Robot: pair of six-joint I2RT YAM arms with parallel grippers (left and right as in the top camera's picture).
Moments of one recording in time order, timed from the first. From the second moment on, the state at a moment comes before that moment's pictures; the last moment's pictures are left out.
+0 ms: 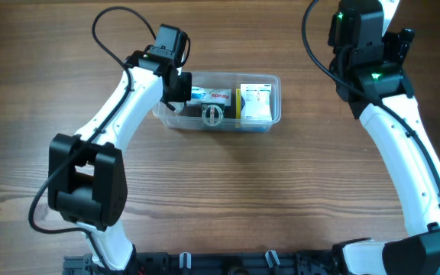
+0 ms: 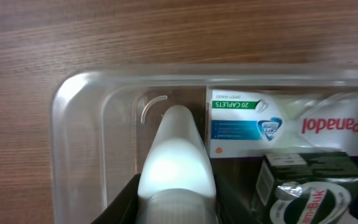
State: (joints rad) left arm -0.31 1.93 1.50 -0.81 -0.08 -0.23; right arm 0.20 1.54 1.45 -0.48 0.74 0.14
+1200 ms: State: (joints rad) left arm -0.33 1.62 1.49 -0.80 -0.08 -0.24; right arm 0.20 1.54 1.45 -0.48 0.74 0.14
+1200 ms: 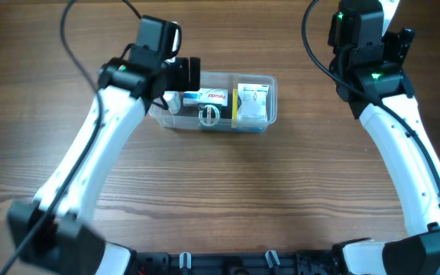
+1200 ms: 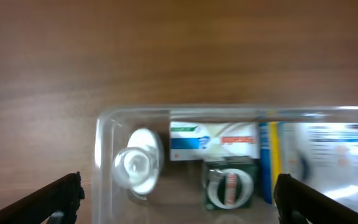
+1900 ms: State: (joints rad) left arm -0.23 0.72 1.49 -1.20 -0.29 -0.24; right arm 0.20 1.54 1.45 -0.49 0.74 0.14
